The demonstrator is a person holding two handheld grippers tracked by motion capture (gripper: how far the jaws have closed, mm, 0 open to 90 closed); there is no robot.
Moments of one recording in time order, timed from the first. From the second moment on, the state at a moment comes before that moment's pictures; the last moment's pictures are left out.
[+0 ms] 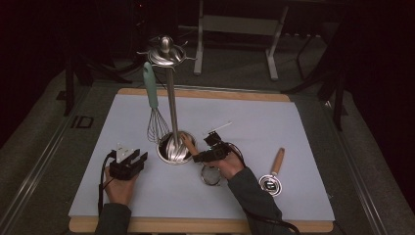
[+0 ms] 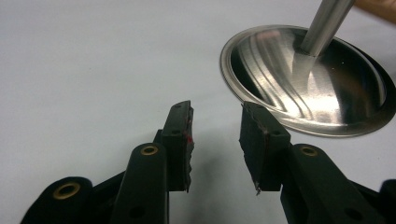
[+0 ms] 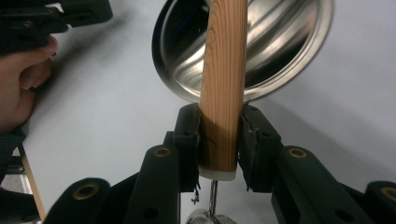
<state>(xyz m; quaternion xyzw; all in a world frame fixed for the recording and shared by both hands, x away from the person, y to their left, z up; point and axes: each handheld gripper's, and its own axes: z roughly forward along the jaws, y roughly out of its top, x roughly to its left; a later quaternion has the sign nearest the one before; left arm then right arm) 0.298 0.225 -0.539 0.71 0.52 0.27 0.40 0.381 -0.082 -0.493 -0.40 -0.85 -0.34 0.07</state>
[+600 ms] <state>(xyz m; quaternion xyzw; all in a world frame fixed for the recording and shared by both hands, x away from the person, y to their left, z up) 0.299 0.224 -0.539 0.71 0.52 0.27 0.39 0.368 -0.105 -0.451 -0.37 -0.84 -0.39 0.02</state>
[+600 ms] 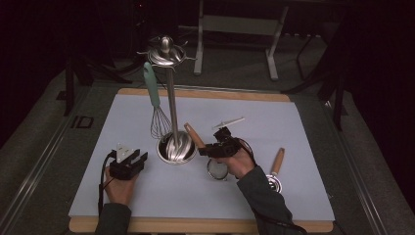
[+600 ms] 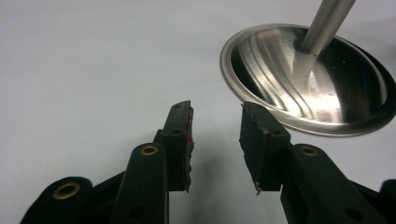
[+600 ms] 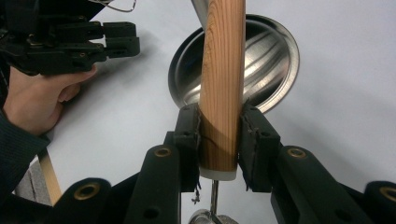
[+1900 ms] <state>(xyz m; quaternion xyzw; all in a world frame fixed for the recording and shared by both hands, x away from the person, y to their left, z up) 0.299 0.224 -0.539 0.71 0.52 0.27 0.39 0.351 -0.124 -0.406 -0.32 -0.83 -0.46 -0.01</state>
